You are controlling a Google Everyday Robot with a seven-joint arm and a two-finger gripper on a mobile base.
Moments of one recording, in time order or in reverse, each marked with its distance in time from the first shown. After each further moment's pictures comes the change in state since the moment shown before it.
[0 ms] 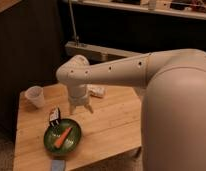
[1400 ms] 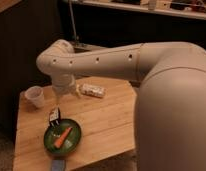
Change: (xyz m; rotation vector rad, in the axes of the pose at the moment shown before) arm -0.034 0.073 -0.068 -0.032 -0.145 -0.276
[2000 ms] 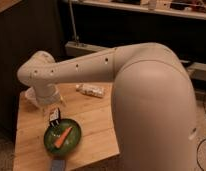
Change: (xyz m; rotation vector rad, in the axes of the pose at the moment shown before) arm 0.025 0.065 0.048 -0.039 0.056 -0.191
